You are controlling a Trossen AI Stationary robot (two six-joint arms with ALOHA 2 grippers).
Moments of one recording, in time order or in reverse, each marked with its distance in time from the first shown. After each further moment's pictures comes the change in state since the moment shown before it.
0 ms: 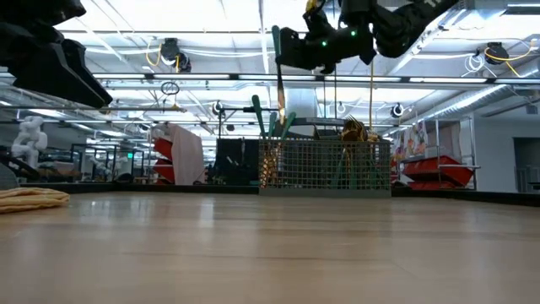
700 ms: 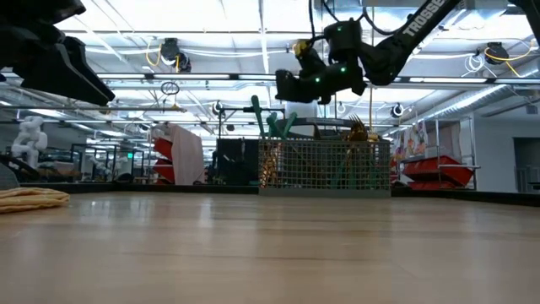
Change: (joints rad) left arm 0.000 0.000 0.000 -0.025 -0.055 -0.001; right arm -0.114 0.158 0.001 0.072 -0.060 0.053
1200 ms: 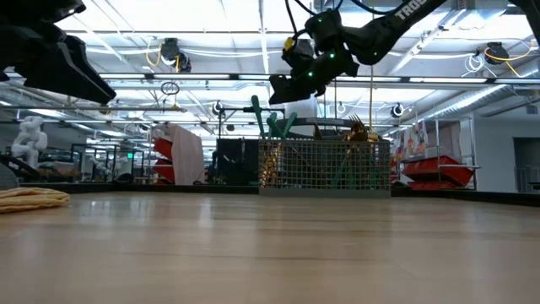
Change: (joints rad) left arm 0.000 0.000 0.000 0.005 -0.013 -0.001; right arm 0.008 -0.003 0.200 -0.472 0.052 -0.137
